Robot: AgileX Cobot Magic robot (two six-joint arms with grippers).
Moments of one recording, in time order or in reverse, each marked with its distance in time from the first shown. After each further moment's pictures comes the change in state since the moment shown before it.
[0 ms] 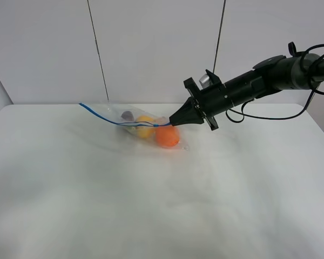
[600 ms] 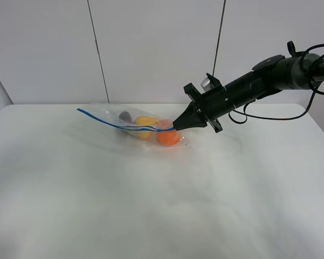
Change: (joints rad) left arm 0.000 0.314 -0.169 0.000 -0.241 0.155; right arm 0.000 0.000 0.000 -0.053 -0.021 0.028
